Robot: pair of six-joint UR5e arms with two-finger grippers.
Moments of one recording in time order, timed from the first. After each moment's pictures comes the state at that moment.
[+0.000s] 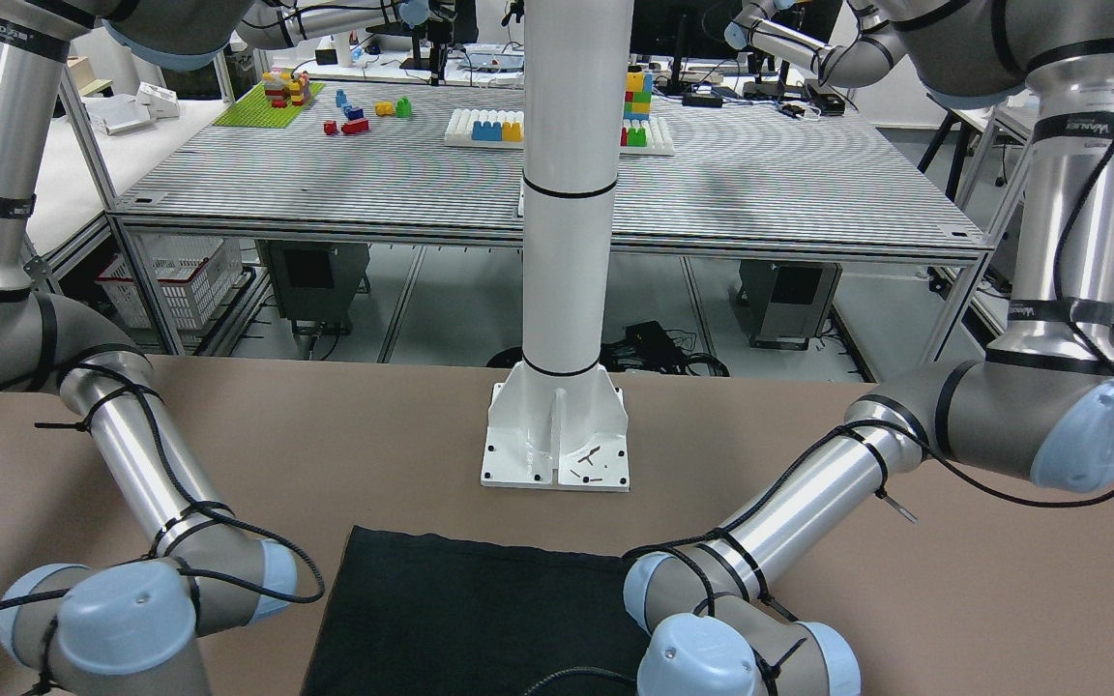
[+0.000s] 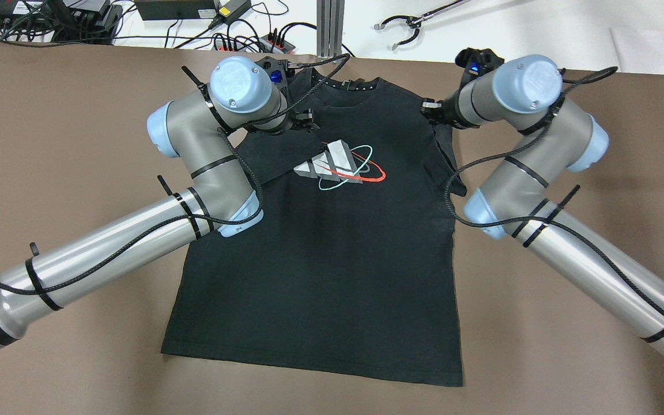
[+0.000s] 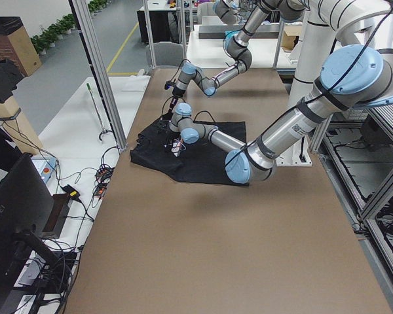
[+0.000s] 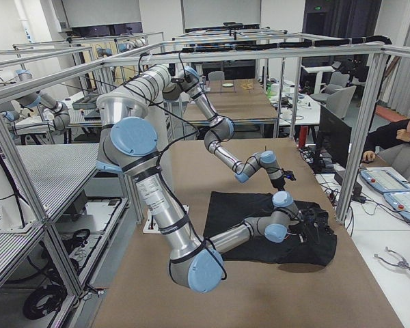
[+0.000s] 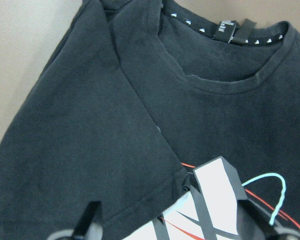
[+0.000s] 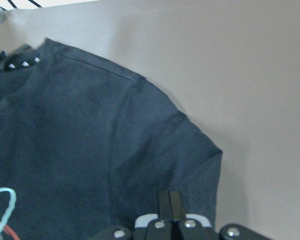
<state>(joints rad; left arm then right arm) -0.77 -2.56 -1.03 -2.14 -1.77 -1.16 0.92 -0.89 1.33 -0.99 1.84 1.22</state>
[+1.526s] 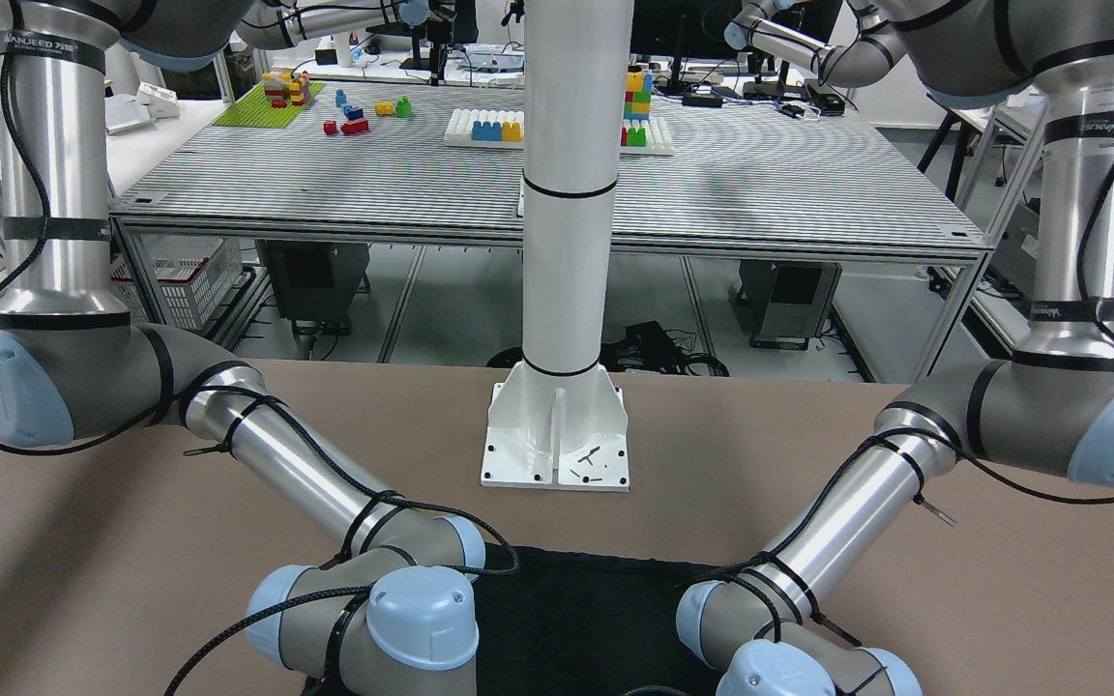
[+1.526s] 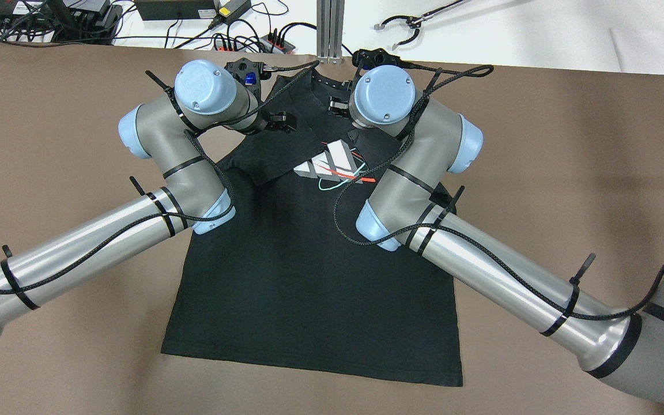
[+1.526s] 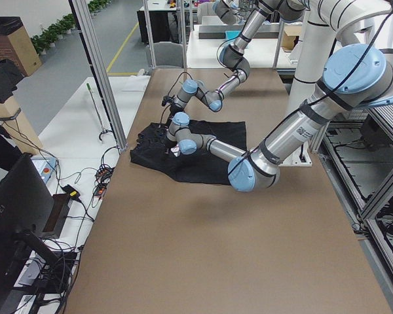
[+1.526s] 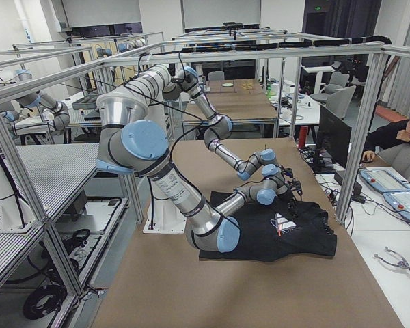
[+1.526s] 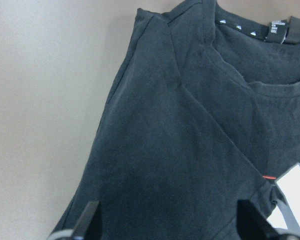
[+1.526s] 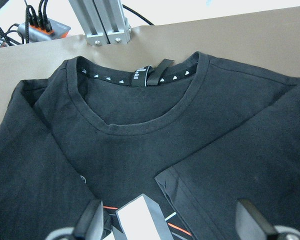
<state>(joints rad) -0.80 -2.49 -1.03 -2.23 -1.80 -1.08 0.76 -0.62 1.17 -1.13 1.59 1.20</state>
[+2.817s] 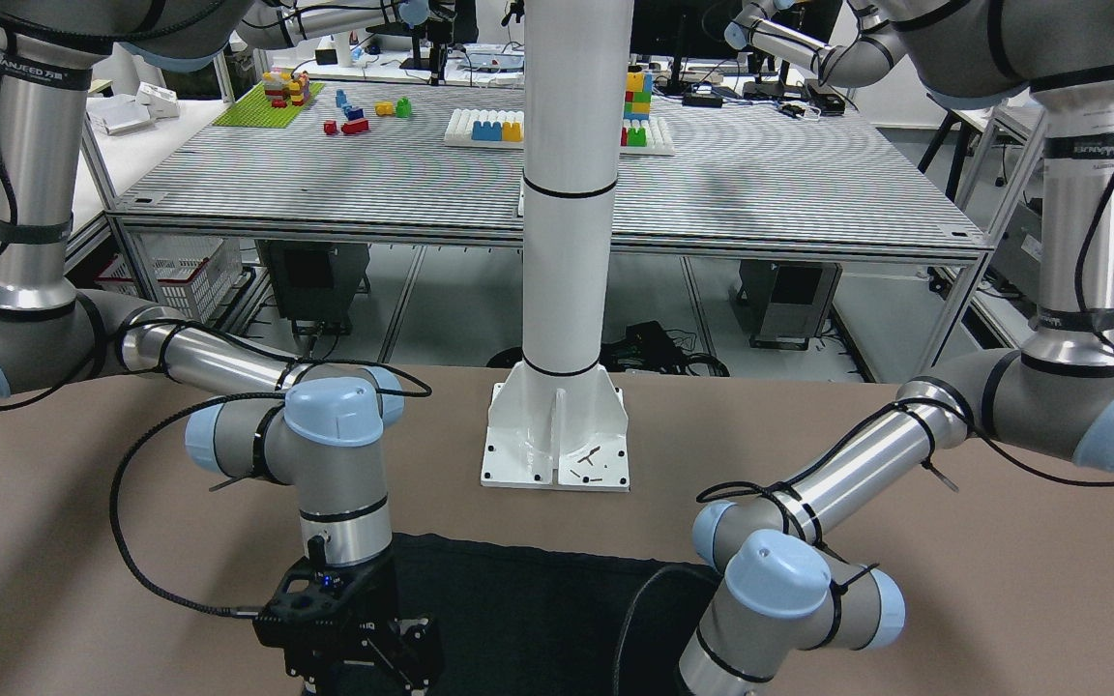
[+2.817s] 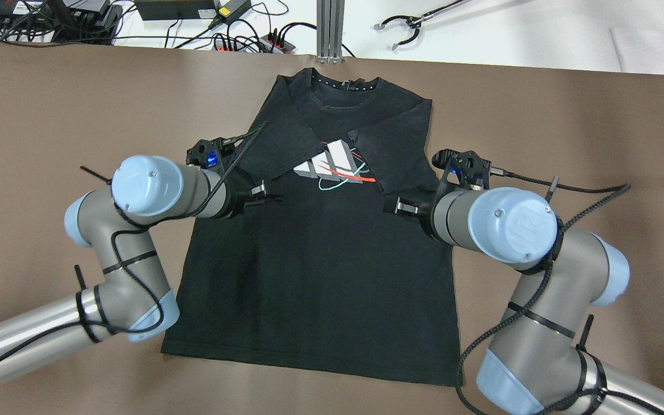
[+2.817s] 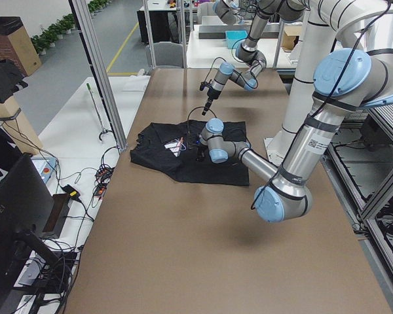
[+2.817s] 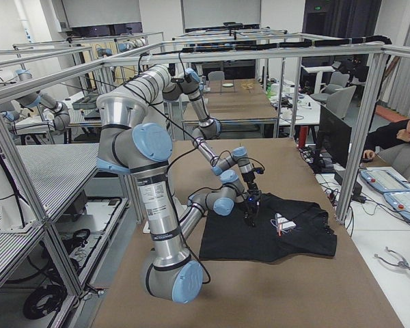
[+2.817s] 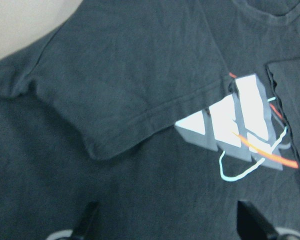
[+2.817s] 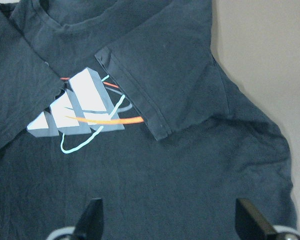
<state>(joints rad) -0.63 -2.13 -1.55 -2.24 -1.77 -1.51 0.60 -1.16 1.95 -1.36 1.60 1.39</state>
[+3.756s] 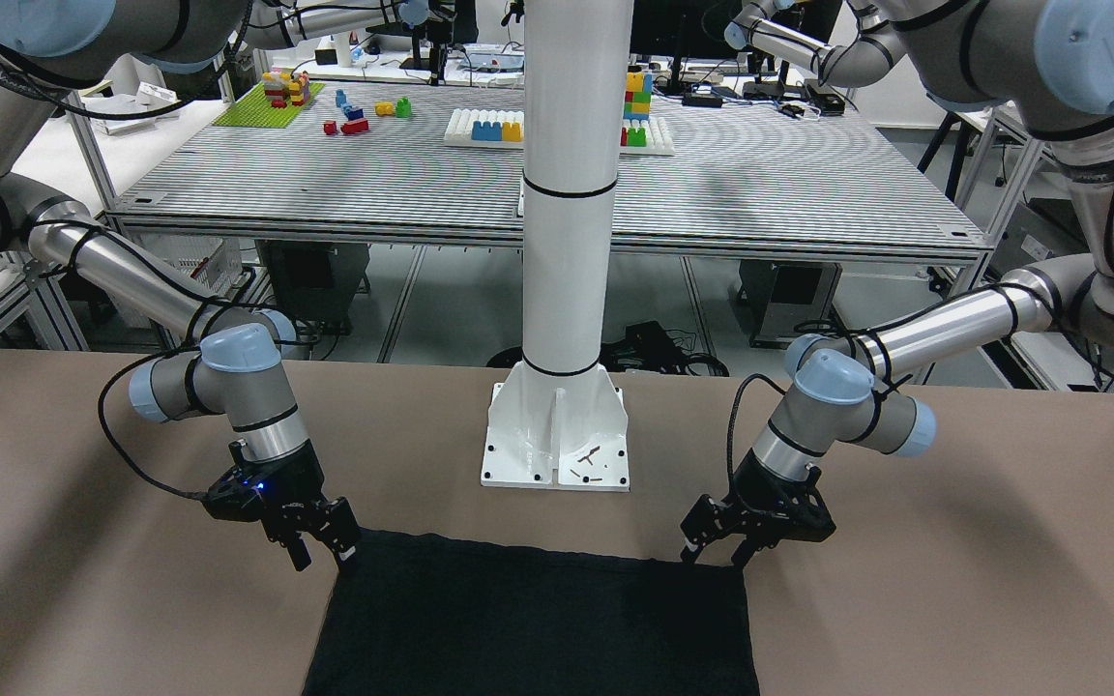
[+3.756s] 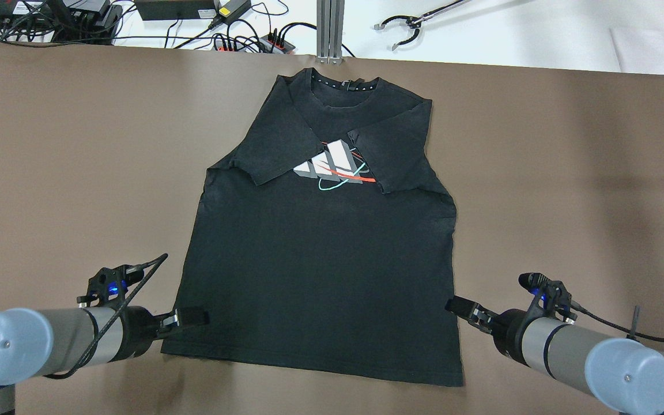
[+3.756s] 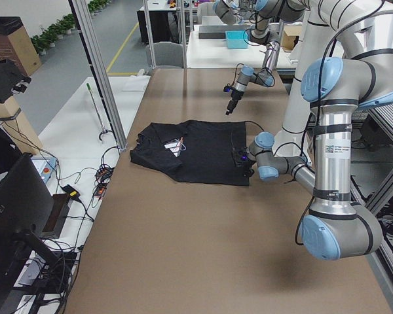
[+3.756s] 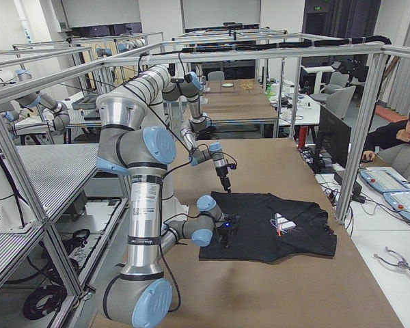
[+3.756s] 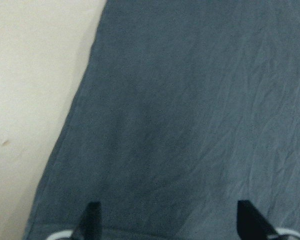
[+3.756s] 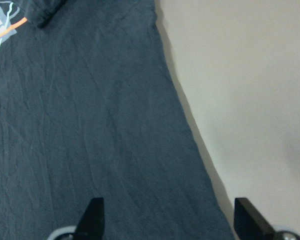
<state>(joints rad) -0.33 -1.61 -2.03 -2.23 -1.61 -1.71 0.35 -1.66 2.04 -0.81 1.48 1.80</state>
